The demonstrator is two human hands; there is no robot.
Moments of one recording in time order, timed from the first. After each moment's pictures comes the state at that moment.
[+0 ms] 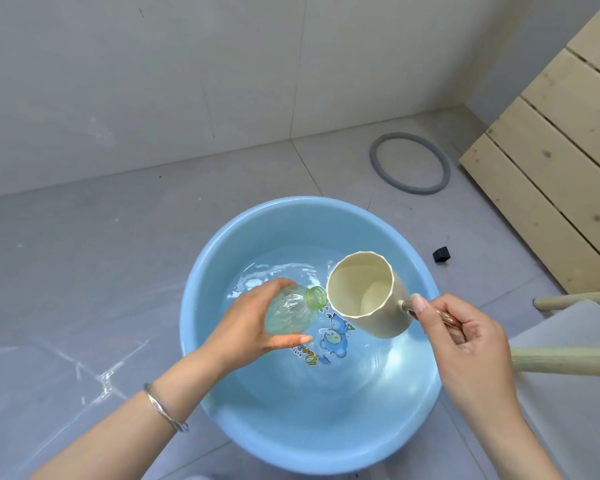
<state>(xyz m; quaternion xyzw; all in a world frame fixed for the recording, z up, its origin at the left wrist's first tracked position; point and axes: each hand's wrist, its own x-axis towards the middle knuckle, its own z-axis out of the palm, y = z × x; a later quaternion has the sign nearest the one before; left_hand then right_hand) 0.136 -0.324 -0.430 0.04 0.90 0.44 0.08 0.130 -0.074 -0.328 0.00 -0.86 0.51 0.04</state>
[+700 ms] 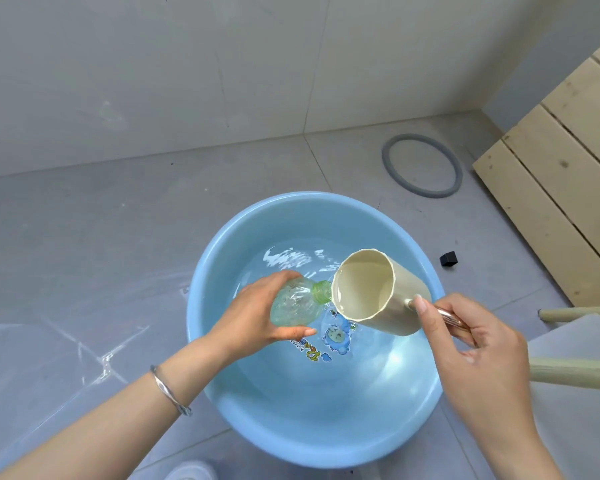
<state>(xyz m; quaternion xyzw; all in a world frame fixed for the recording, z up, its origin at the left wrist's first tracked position) 0.137 -0.325 -0.432 0.02 0.89 0.44 0.08 0.140 -0.088 -0.306 0.06 -0.90 0.43 0.08</state>
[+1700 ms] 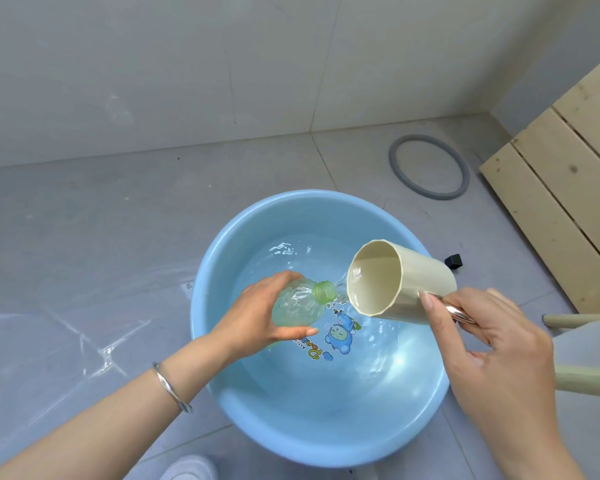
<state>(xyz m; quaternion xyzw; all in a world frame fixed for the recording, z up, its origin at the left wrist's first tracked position) 0.141 -0.326 -0.434 0.02 0.89 0.45 0.09 0.134 -0.091 -0.296 0.18 -0.92 0.30 0.18</state>
